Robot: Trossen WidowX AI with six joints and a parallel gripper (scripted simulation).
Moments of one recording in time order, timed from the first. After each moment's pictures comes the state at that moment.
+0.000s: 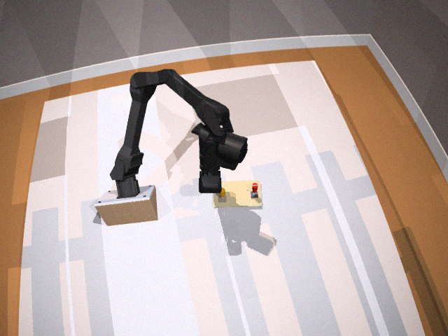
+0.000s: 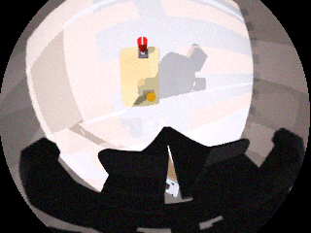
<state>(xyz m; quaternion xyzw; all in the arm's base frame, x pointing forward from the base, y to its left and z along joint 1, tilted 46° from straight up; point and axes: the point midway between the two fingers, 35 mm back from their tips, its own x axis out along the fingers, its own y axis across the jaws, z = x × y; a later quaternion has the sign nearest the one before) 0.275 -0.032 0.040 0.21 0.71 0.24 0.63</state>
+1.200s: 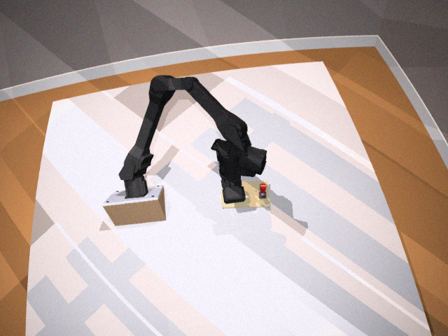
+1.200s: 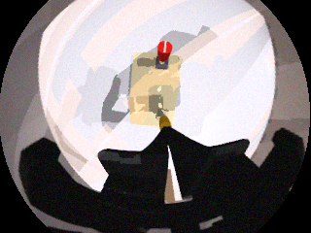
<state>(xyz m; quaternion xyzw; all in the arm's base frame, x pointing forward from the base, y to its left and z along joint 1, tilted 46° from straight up) 0.306 0.012 0.010 0.23 0.66 0.31 0.64</state>
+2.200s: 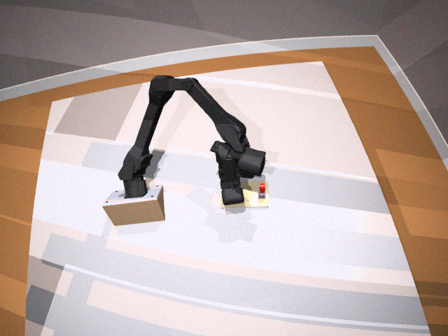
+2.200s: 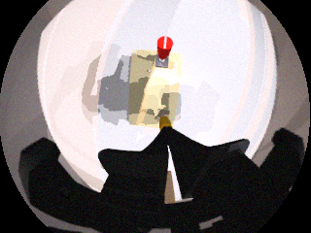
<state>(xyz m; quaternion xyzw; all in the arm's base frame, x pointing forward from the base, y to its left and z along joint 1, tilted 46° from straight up) 0.304 0.017 0.004 0.23 0.66 0.31 0.64</state>
